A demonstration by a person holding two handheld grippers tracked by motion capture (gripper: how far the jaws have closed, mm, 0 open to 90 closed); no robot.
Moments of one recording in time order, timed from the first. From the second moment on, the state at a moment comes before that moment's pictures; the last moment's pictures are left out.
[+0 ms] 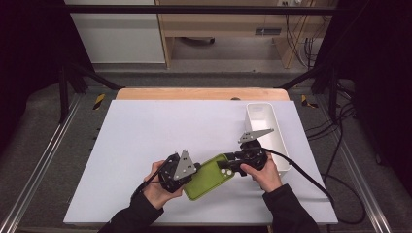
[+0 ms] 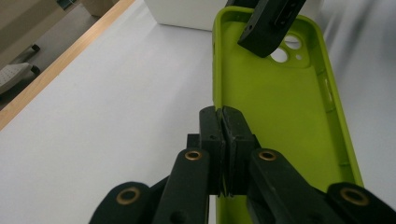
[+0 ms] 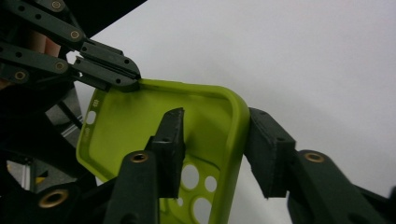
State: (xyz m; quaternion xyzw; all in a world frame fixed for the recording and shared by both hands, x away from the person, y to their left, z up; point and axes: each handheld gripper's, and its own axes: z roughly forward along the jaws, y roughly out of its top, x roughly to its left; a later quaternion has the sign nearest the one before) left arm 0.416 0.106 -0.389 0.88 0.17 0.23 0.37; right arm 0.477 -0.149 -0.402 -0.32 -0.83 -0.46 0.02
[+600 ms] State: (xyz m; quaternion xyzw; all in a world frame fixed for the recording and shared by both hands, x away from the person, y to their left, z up) left arm 0.413 0.103 -0.393 0.89 0.16 0.24 0.36; right arm 0.479 -0.157 -0.403 -0.34 -0.82 -0.45 0.06
